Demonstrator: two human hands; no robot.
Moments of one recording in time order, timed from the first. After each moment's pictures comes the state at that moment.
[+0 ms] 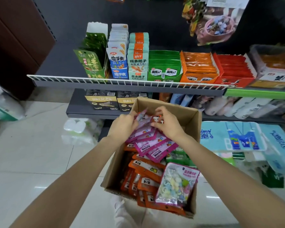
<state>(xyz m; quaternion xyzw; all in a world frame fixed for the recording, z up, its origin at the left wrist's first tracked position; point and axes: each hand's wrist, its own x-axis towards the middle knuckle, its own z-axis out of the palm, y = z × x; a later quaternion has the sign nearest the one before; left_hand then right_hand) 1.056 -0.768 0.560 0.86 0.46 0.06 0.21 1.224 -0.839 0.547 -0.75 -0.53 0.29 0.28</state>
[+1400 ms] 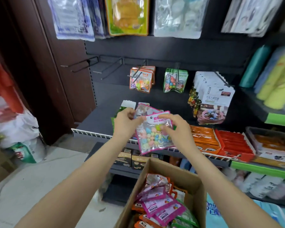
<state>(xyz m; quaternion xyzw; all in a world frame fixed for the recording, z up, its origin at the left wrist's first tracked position) 1.049 -0.728 0.765 0.65 0.50 0.45 0.35 1.209 -0.799 0.757 -0.63 -0.60 0.17 0.47</state>
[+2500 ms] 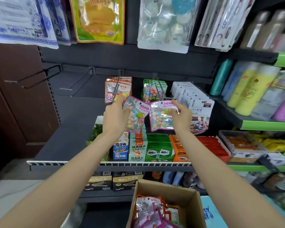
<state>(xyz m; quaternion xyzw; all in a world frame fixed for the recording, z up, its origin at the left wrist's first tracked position) 1.078 -0.624 0.802 0.77 0.42 0.44 0.20 1.267 -0.691 0.783 -0.73 -0.33 0.02 0.60</state>
